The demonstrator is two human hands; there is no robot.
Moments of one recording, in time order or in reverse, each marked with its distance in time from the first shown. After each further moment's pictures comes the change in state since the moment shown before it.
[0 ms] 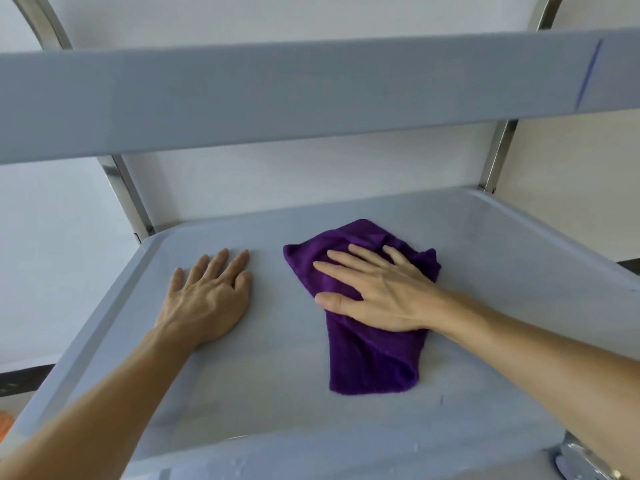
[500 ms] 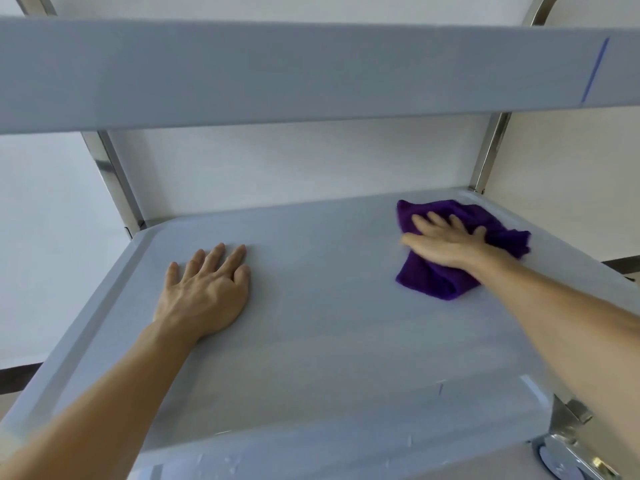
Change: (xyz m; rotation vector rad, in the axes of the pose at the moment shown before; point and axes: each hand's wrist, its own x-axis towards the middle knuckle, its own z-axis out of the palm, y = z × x) left_hand 0.001 0.003 0.000 -0.015 0.022 -0.014; right_hand 0.020 0.110 -0.026 0.043 0.008 0.640
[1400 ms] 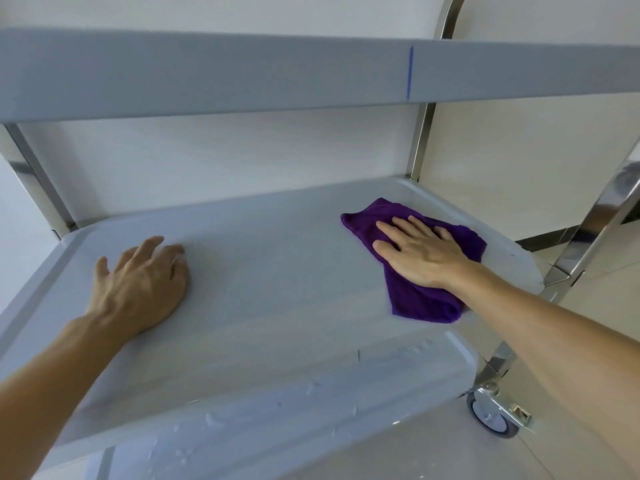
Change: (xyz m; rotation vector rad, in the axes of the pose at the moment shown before) left_hand -0.015 0.017 -0.016 0.059 0.177 0.061; right_hand -0.073 0.055 0.006 -0.035 0.075 -0.102
